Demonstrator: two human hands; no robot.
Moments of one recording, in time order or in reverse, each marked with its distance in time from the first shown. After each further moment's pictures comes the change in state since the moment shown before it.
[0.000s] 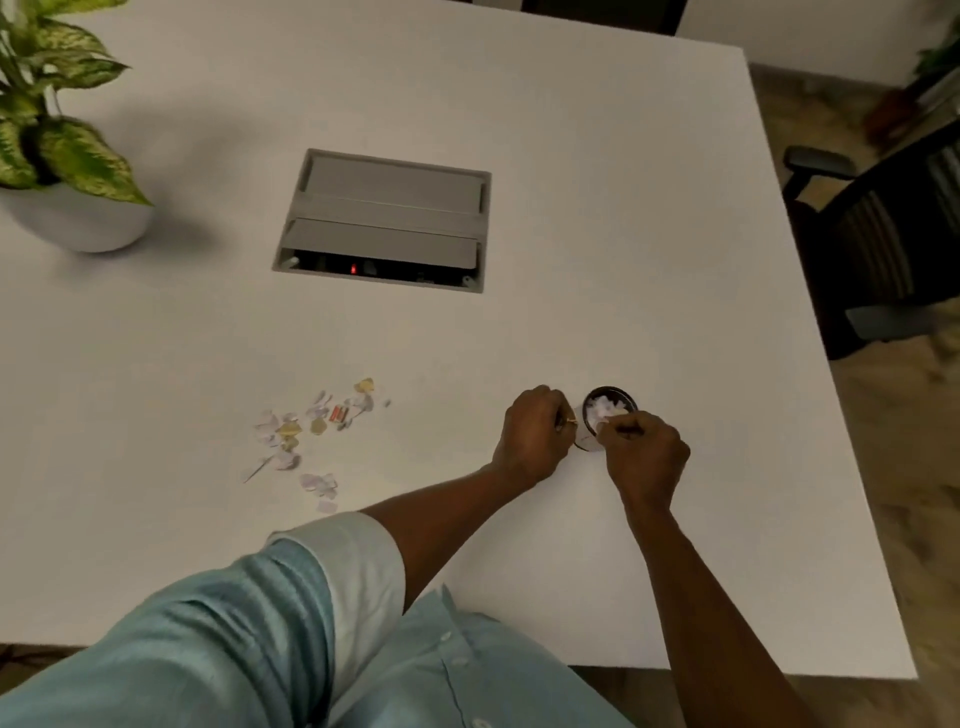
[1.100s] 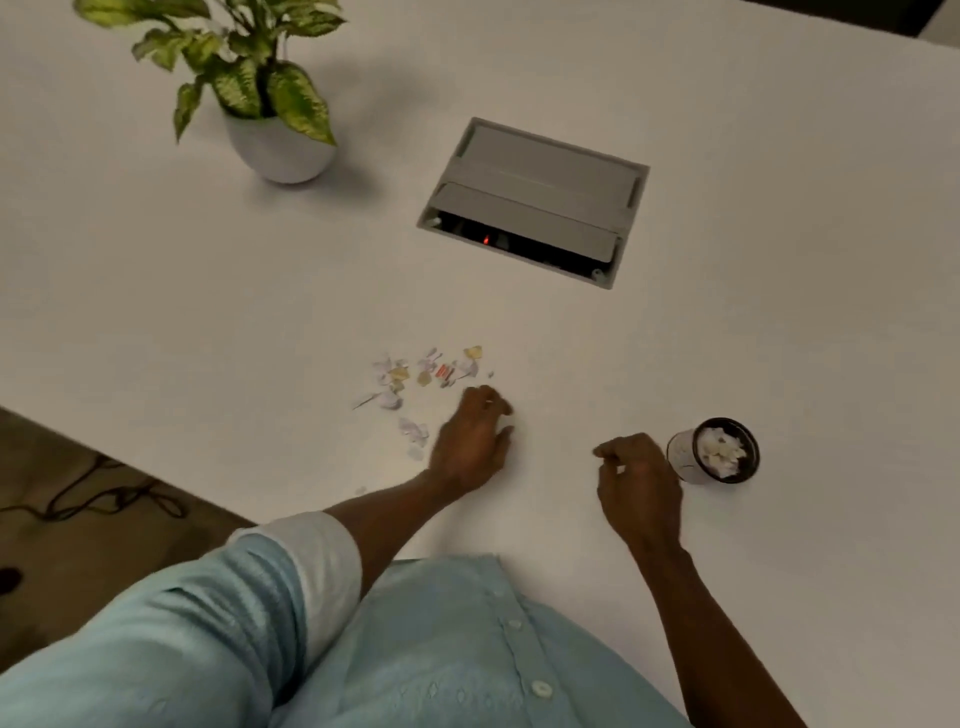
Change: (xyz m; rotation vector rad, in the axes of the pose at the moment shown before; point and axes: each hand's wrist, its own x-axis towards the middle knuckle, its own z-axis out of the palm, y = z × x) left_hand -0.096 -0.126 -0.101 0.299 0.148 -0.171; right_hand -0.059 -0.010 0.060 -0.172 -0.418 -0.525
